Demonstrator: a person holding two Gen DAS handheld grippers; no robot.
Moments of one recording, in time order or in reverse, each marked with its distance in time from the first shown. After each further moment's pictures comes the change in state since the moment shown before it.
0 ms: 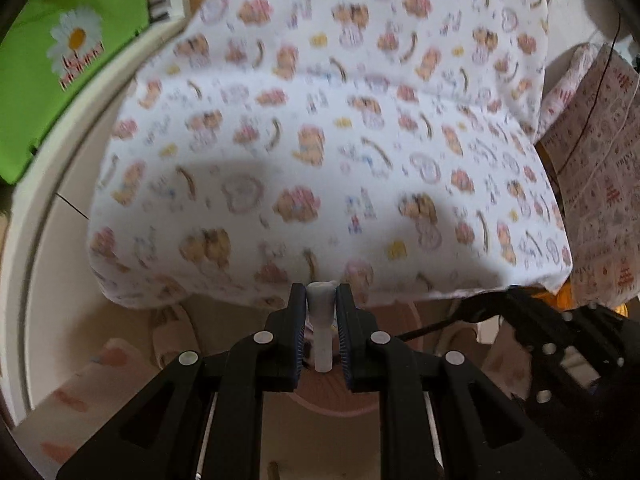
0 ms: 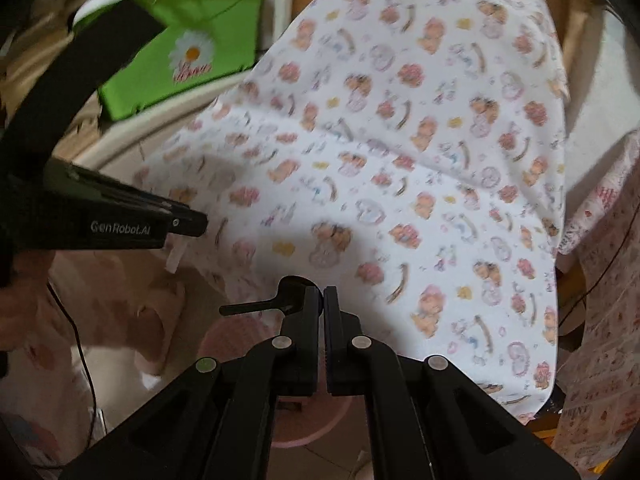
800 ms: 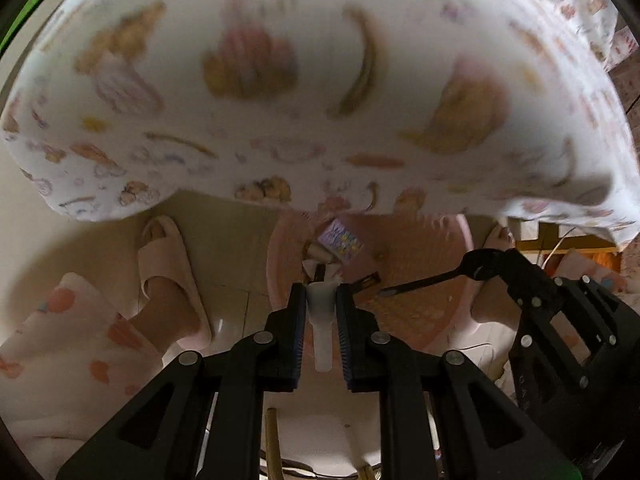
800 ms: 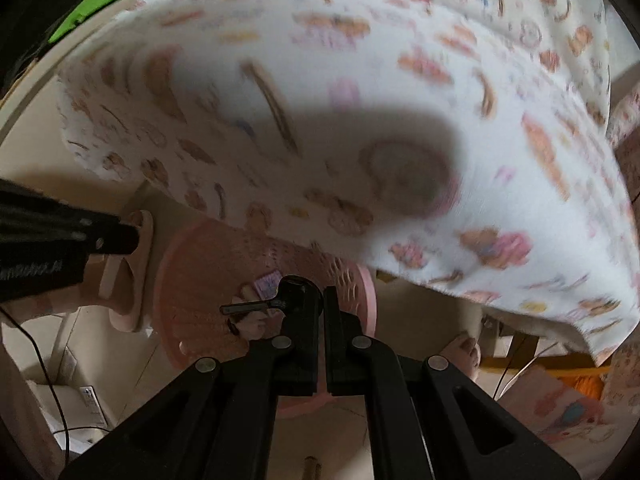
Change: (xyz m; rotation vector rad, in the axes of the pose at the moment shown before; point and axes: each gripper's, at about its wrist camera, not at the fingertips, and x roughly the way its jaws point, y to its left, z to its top) left arm 0.109 0.007 -0.055 -0.055 0.308 0.087; right arm 0.119 0.000 -0.067 0.104 0.317 -0.052
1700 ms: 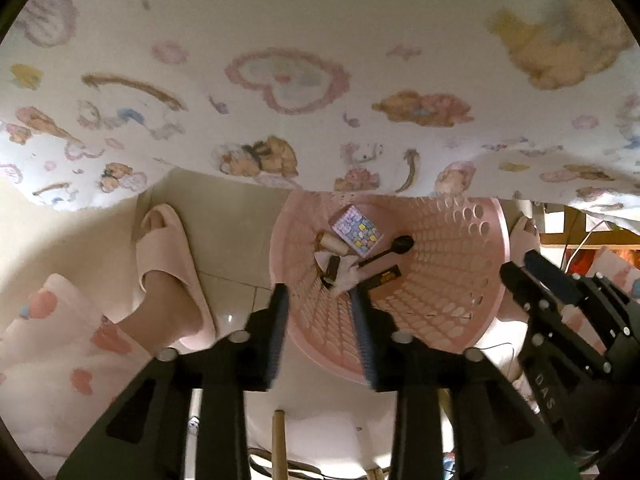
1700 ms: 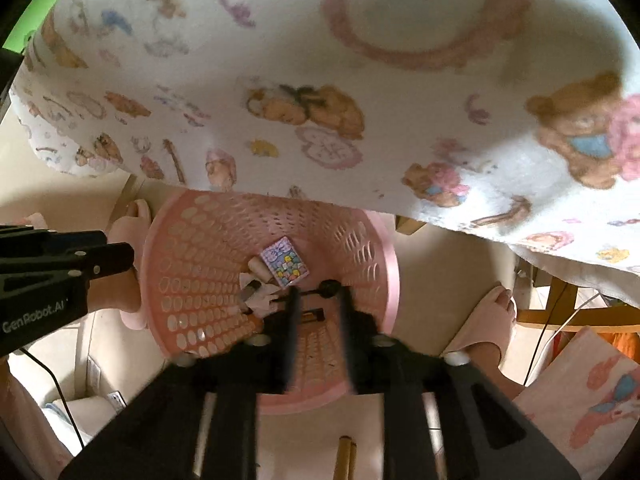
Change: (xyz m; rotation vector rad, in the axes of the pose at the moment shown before) left arm 0.039 0.001 -0.003 -0.002 0.028 0.049; right arm 0.049 -0.019 -0.011 0.126 0.127 0.075
